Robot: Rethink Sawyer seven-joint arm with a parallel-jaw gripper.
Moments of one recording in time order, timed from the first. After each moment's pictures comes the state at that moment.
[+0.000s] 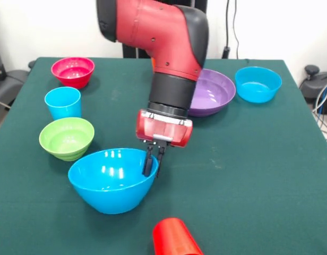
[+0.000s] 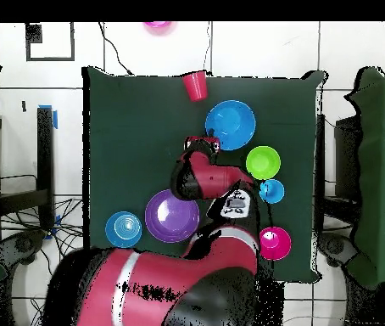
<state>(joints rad) -0.12 -0.27 -0.20 1.46 -0.17 -0.25 1.83</state>
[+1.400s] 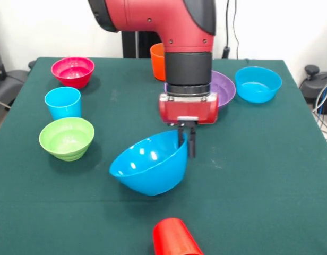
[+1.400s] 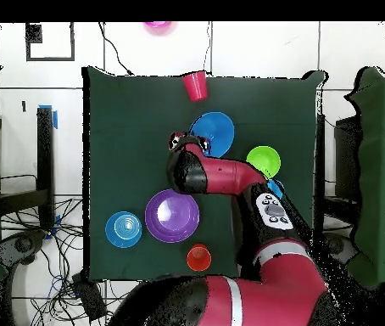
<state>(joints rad) -0.36 -0.48 0.19 1.64 -0.19 0.00 1.83</state>
